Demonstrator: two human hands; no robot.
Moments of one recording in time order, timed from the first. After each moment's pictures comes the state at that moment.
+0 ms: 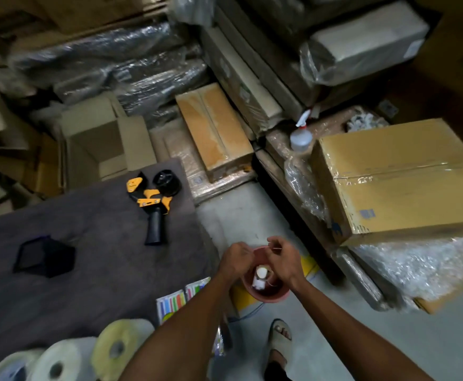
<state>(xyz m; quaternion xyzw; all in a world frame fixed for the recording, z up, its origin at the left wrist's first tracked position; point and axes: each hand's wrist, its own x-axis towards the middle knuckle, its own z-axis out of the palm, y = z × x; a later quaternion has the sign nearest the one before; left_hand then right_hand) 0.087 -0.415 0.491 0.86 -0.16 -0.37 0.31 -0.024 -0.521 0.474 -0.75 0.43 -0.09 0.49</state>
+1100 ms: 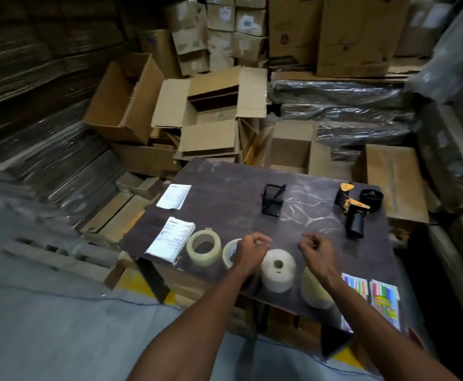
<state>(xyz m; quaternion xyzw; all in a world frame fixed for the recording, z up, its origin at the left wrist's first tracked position) 0.119 0.052 0.592 0.84 0.05 -0.10 0.53 0.090 -0.141 0.596 -0.81 0.15 -0.08 0.56</state>
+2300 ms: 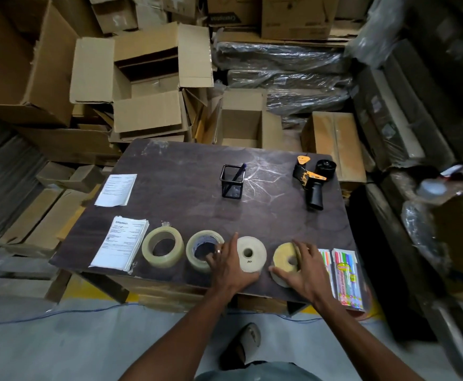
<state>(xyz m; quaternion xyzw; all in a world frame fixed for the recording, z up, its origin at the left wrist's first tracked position) 0.089 0.036 0.550 0.96 -0.08 -0.12 0.23 0.022 -0.169 0.547 -0.94 0.17 -0.07 0.30</state>
